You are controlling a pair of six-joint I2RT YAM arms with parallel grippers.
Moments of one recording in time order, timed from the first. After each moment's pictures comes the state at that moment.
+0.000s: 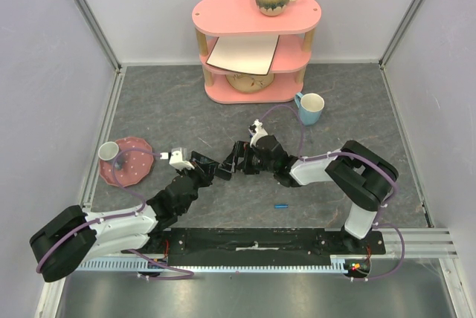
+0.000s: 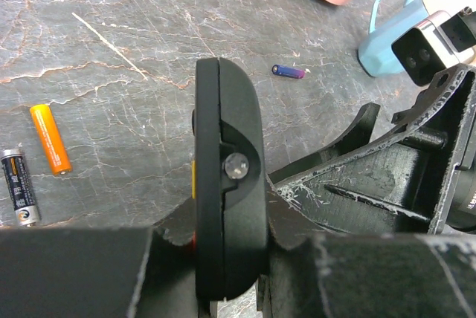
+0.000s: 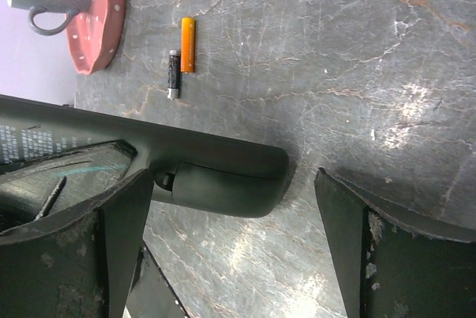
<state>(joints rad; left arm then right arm) -0.90 0.97 0.07 0.66 -0.58 -0.76 0.85 1.77 0.71 0.57 -0.19 0.87</state>
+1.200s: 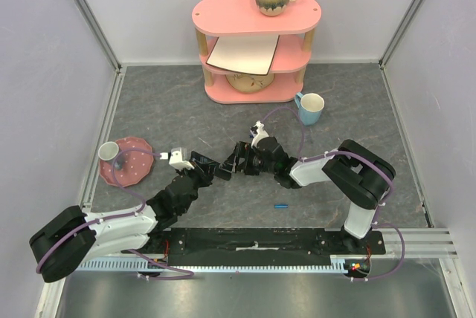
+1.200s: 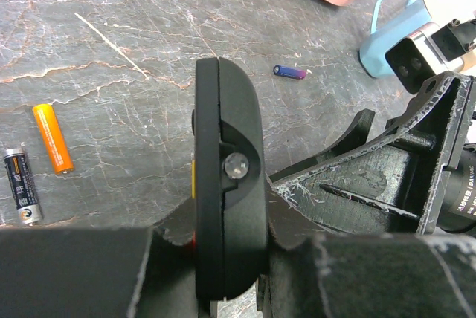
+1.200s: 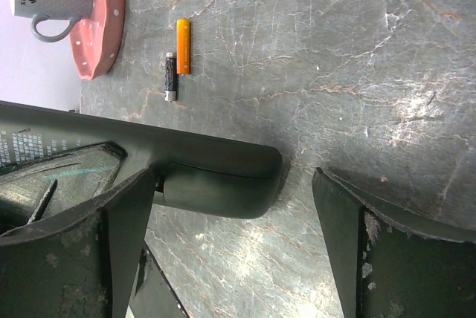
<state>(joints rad) -0.90 0.97 0.07 0.65 -0.58 -0.76 0.85 1.80 0.69 0.63 -0.17 0.91</state>
